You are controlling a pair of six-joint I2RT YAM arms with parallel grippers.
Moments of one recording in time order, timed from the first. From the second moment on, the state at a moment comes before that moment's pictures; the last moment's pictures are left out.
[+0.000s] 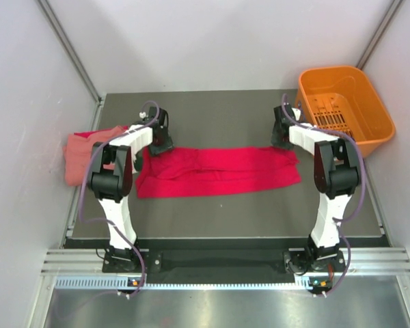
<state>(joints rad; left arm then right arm) -0.18 1.99 1.39 -0.50 -0.13 -0.53 0.20 1.98 1.34 -0.40 0.28 0.42</state>
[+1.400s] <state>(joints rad) -0.16 1.80 1.36 -0.34 -0.06 -0.51 0.28 1.86 1.45 -0.29 0.00 0.35</state>
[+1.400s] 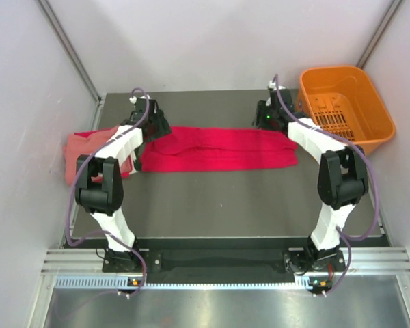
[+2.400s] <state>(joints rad) -0.15 1.93 1.29 -0.36 0.18 -0.48 0.37 1.99 1.59 -0.39 -0.40 0.32</state>
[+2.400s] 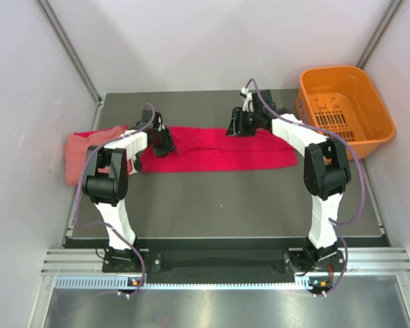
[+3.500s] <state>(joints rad) -0.15 1.60 0.90 -0.20 0.22 -0.45 0.61 2.40 1.99 -0.37 -0.40 0.62</state>
